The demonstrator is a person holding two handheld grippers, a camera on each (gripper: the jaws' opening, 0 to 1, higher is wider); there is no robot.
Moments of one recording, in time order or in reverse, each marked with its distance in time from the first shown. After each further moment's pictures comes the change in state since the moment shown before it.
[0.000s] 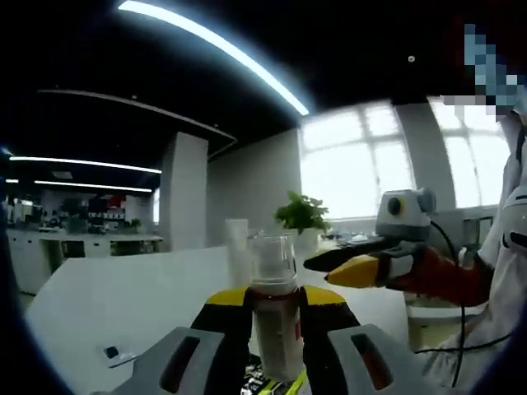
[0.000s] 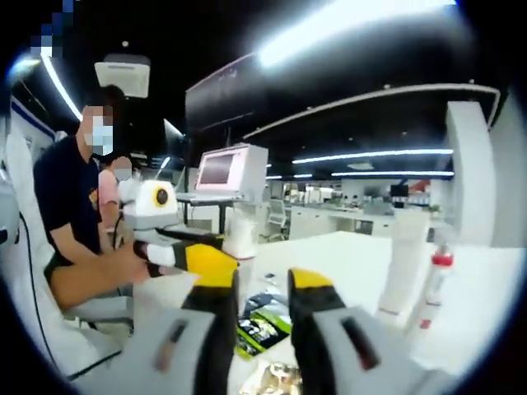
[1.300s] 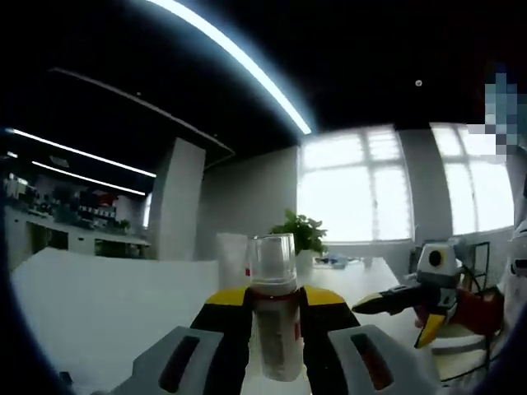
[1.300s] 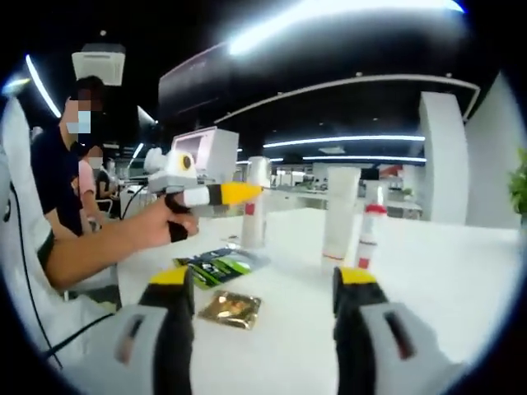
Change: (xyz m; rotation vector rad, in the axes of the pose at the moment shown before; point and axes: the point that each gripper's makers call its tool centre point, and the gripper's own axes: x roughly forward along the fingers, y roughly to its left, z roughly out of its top) left arm 0.090 0.015 0.012 -0.090 -0.101 -0.059; right arm -0.084 -0.049 -0.054 0.048 0.083 -0.165
